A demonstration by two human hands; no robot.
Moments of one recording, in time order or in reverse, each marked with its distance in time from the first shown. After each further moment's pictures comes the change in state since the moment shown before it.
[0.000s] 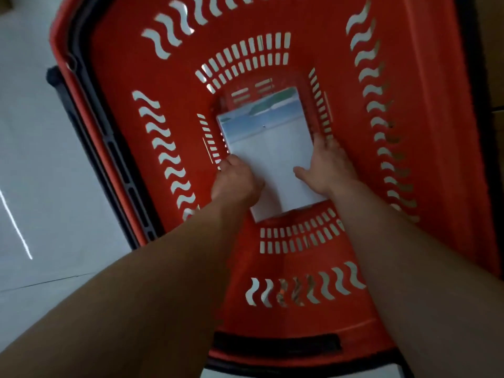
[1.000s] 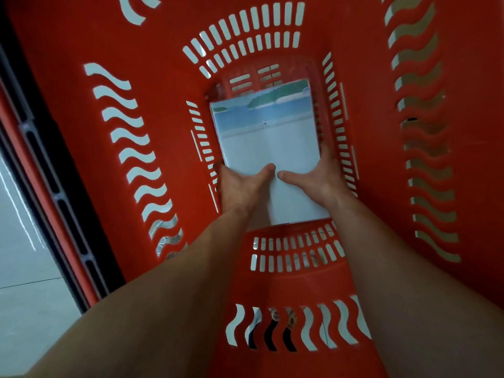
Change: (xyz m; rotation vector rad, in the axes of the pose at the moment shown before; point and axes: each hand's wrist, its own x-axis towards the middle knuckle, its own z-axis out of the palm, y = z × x) left_hand 0.031 0.003 0.071 -0.938 0.221 -0.195; right_hand 0.037 0.029 0.069 0.589 -0.026 0.166
